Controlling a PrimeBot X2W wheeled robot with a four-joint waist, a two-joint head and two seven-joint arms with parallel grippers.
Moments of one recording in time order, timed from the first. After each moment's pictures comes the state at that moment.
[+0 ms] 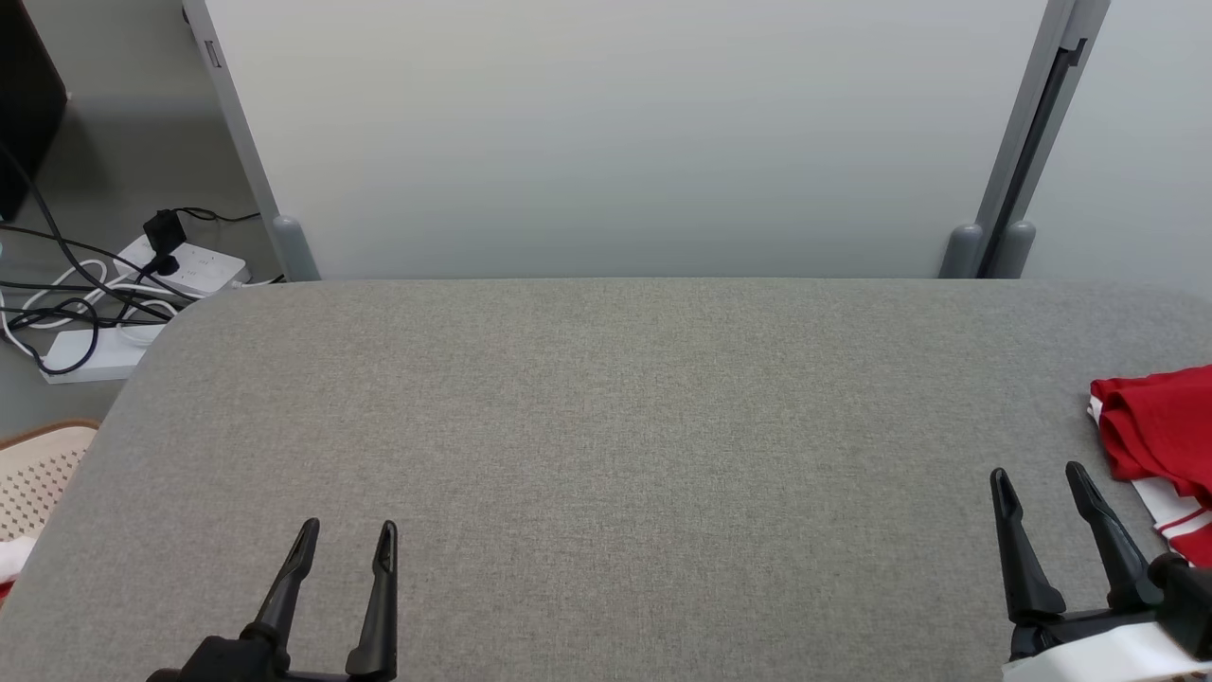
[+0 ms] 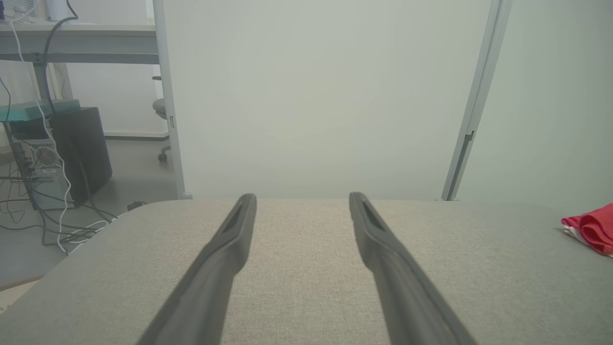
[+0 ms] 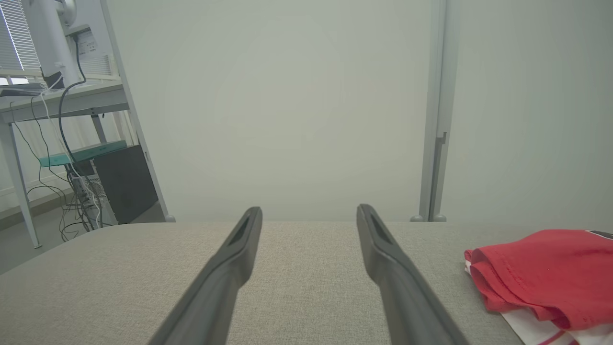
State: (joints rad) left arm 0.16 0.05 -0.05 0.04 -0.18 -0.05 -0.25; right arm 0.05 -0.15 0.04 0.11 0.29 0.13 -0.25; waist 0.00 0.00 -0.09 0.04
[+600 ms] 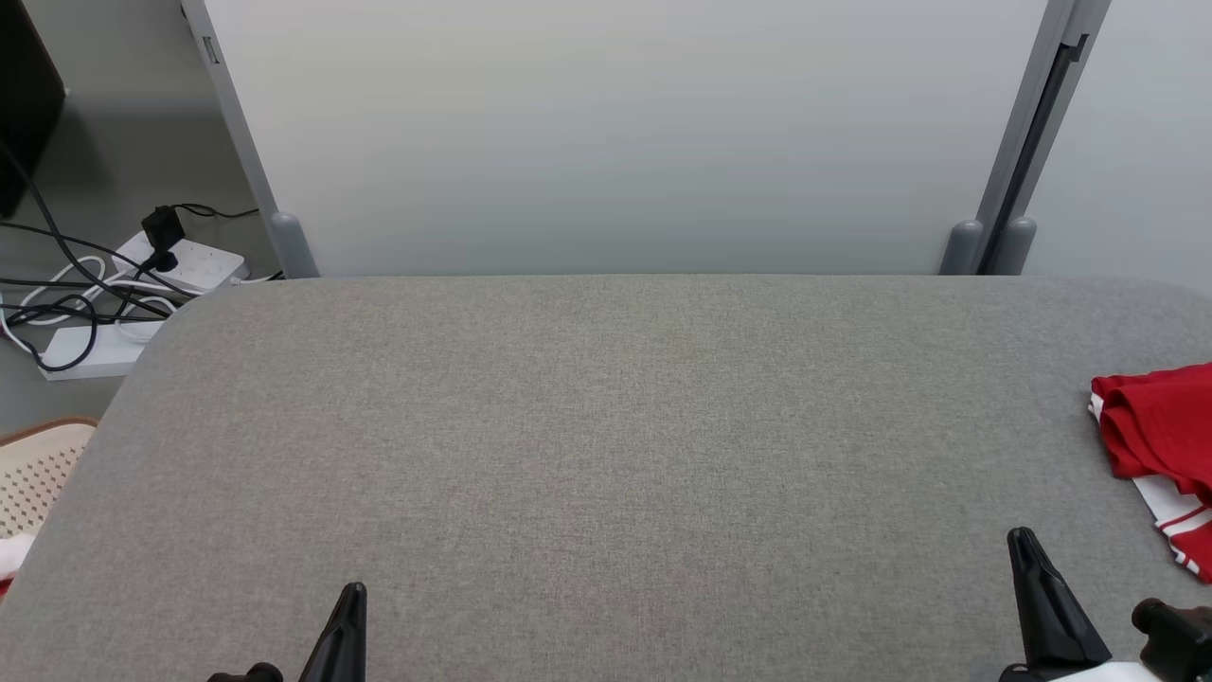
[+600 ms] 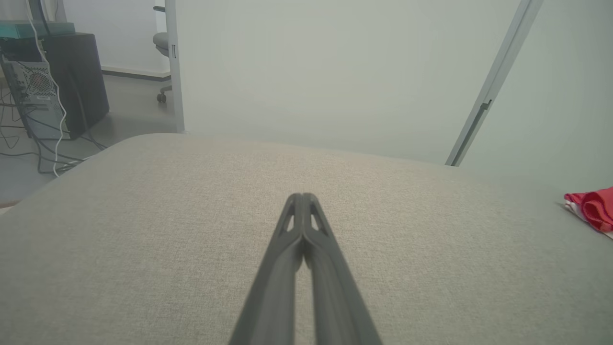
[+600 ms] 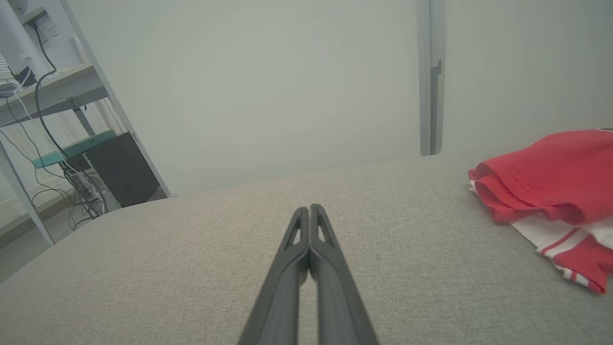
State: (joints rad) left arm 0.20 0.04 -0.05 0.14 -0.26 -0.05 -0.22; right arm 0.10 -0.12 0.04 0.18 0.38 0.13 -0.22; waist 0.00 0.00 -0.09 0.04
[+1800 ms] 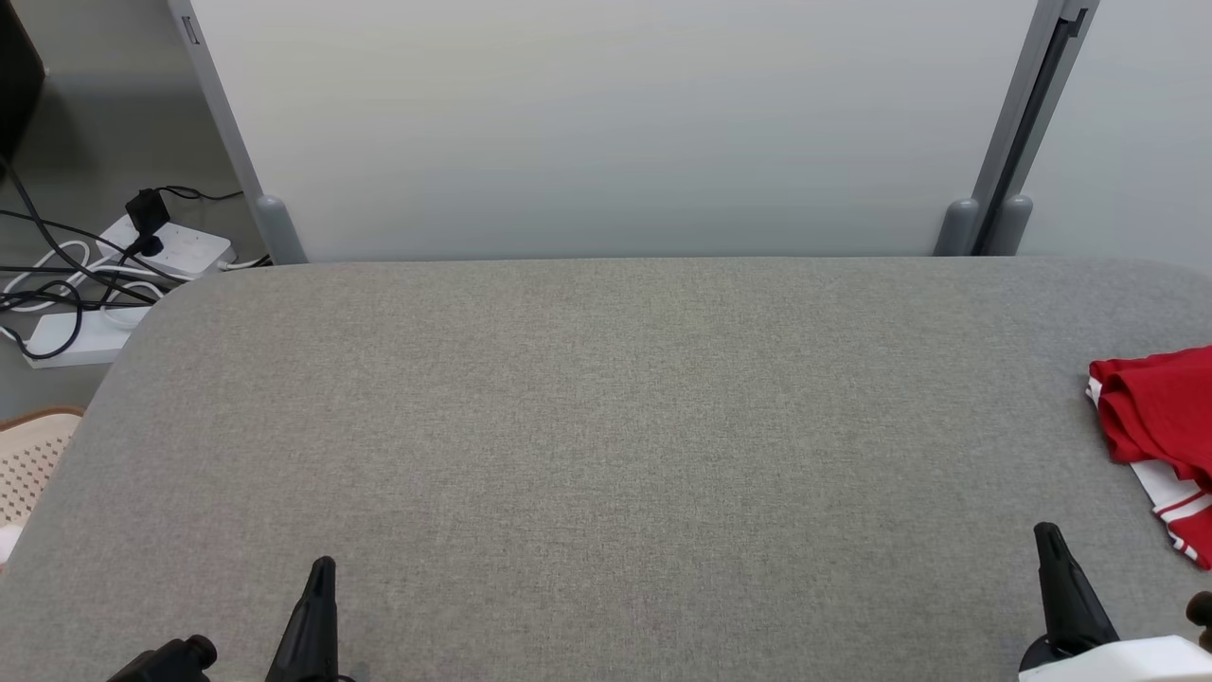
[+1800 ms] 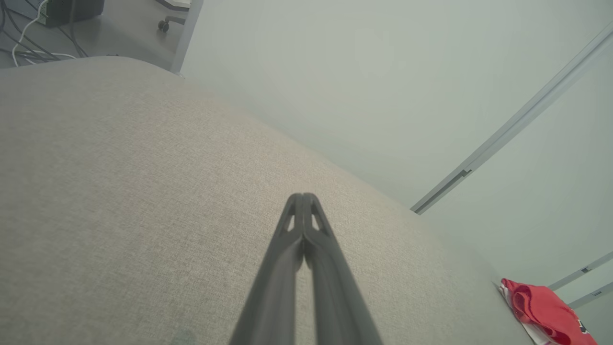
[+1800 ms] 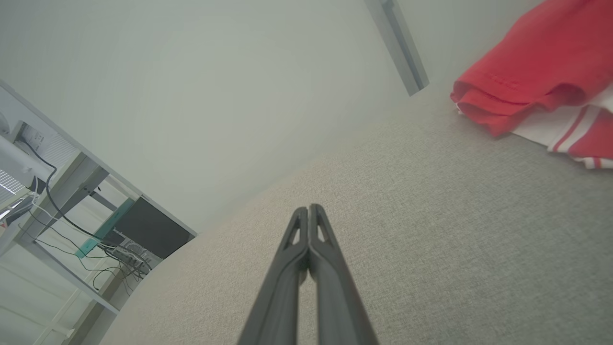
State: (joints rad) left arm 0.13 0.04 -0.01 0.17 -0.66 -0.07 -0.12; right arm 0.07 -0.09 -0.01 0.21 0.74 0.13 -0.12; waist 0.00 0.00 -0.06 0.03
